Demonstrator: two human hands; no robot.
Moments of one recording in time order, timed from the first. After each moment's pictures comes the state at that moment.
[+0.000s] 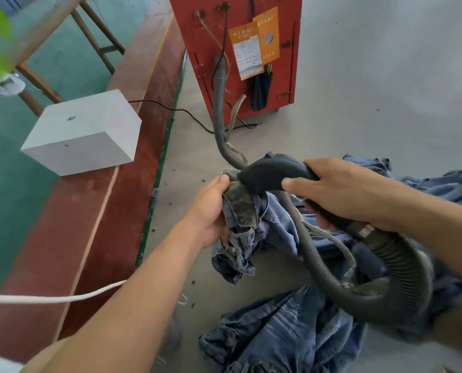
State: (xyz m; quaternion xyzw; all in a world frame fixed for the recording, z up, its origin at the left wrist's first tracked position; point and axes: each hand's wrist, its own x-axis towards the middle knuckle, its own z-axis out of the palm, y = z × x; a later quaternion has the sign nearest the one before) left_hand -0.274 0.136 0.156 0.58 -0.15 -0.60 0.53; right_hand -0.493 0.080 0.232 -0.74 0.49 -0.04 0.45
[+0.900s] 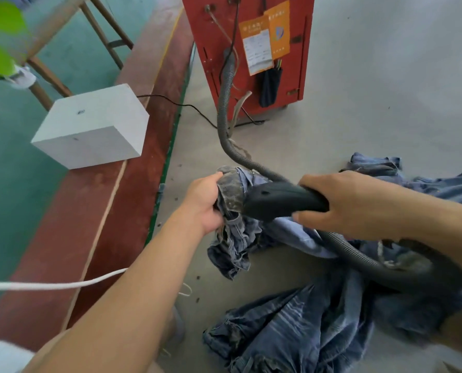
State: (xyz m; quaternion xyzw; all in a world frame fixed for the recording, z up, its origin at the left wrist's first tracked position) left_hand -0.250 0.124 0.150 0.58 -0.06 -0.62 0.53; right_hand -0.497 0.081 0.219 -0.89 0.36 0.02 0.28
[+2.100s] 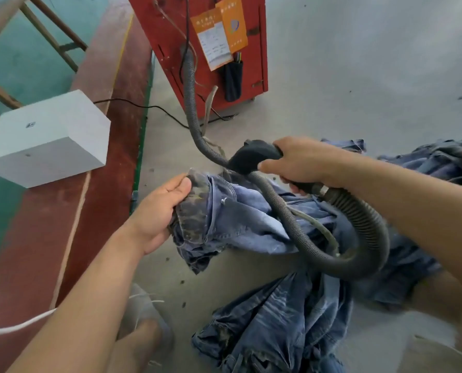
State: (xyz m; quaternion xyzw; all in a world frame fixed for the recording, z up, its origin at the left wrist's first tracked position) left_hand -0.227 0.154 0.158 0.60 -0.33 -0.59 0.43; right_hand -0.482 0.023 0.191 -0.76 0.50 -0.01 0.40
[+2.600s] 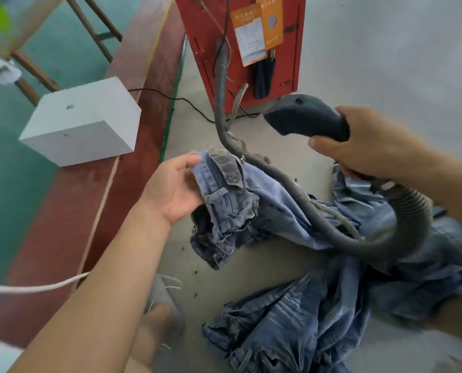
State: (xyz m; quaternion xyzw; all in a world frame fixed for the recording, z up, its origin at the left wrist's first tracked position) left_hand -0.209 0.146 0.185 0.46 -0.14 -0.67 0.56; right_hand -0.508 0.027 0.215 -0.81 0.48 -0.17 0.30
